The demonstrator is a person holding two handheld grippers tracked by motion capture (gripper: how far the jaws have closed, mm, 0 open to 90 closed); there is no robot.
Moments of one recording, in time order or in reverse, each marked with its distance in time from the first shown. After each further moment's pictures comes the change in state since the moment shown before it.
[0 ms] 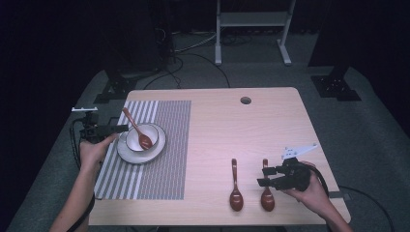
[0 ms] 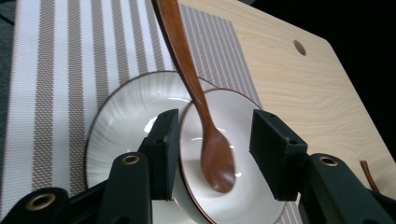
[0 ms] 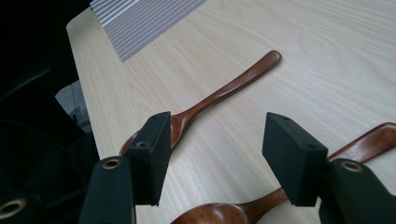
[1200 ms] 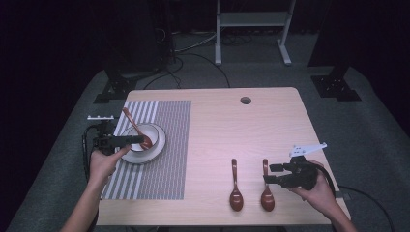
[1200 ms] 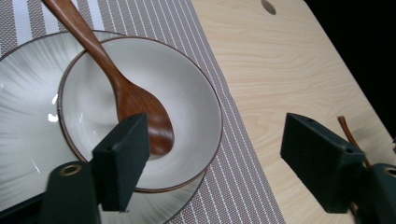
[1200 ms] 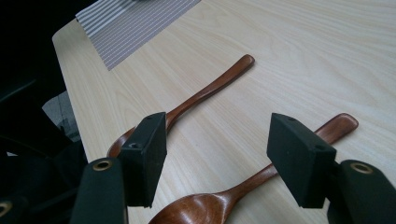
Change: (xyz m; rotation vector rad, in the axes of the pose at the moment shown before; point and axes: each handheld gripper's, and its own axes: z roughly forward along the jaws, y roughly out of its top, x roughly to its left) left arm -0.055 -0.032 0.006 0.067 -0.038 0.110; right arm -0.007 -0.003 -0.016 -0.035 -0.053 0.030
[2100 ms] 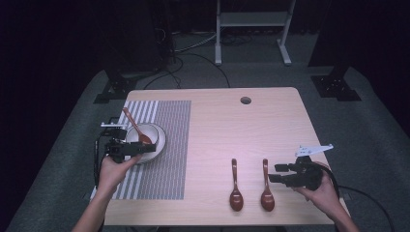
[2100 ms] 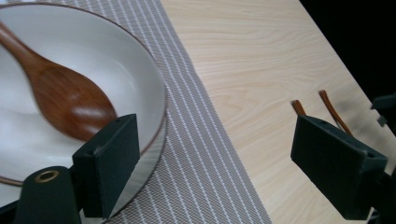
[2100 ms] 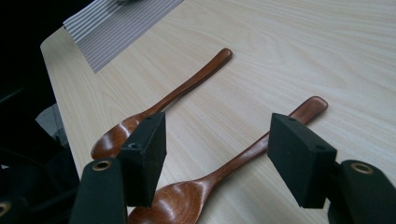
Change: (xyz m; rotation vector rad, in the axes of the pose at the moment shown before) left arm -0.032 -0.020 0.017 0.040 -0.064 0.082; right arm -0.014 -0.011 -0.007 -0.022 -0.025 0.043
